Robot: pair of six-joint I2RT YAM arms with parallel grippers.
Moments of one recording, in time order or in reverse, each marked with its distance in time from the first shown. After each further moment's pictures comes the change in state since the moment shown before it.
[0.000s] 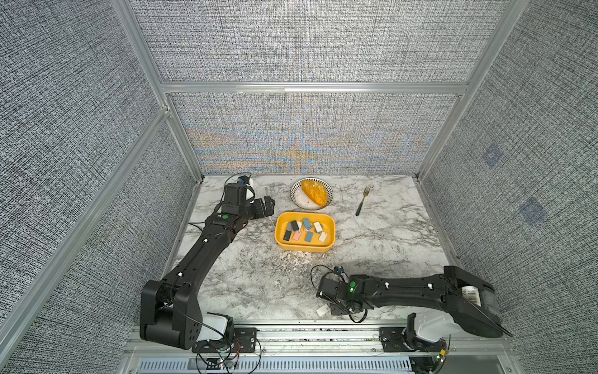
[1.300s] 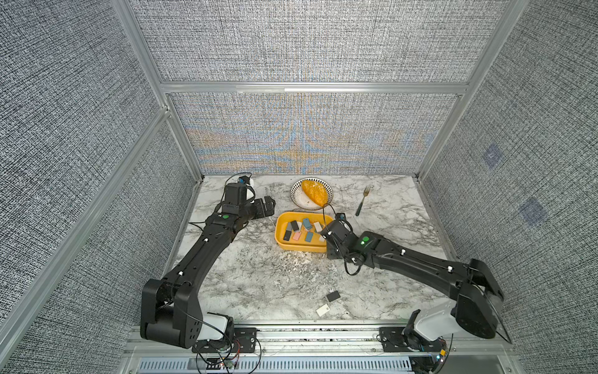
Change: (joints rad) left arm 0.000 0.006 -0.001 0.004 0.011 -0.006; right arm -0.381 0.031 0.357 0.104 0.227 -0.428
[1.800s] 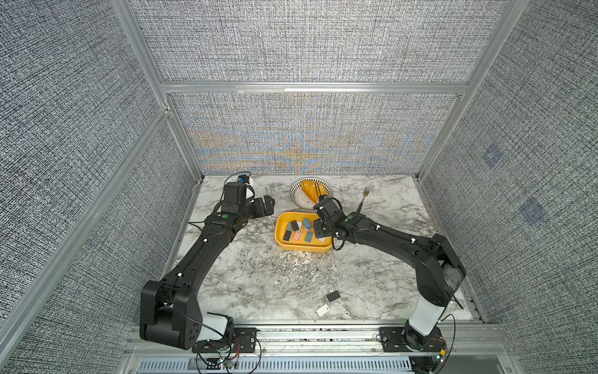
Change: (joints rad) left arm 0.000 -0.008 0.012 -0.015 -0.013 0.008; right arm -0.137 0.277 0.197 0.185 -0.163 -0.256
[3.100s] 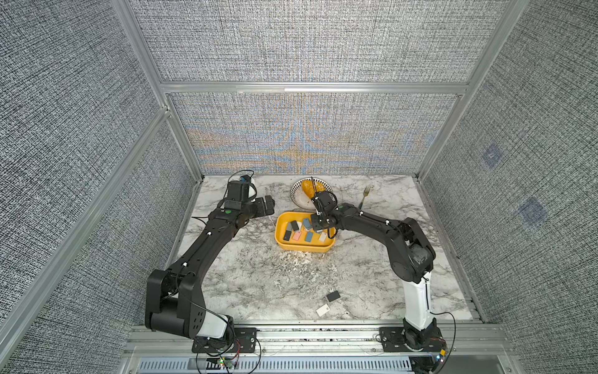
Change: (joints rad) left arm 0.000 0.074 0.040 -0.024 -0.021 0.018; right arm -0.087 0.263 0.197 0.003 -0.061 -0.091
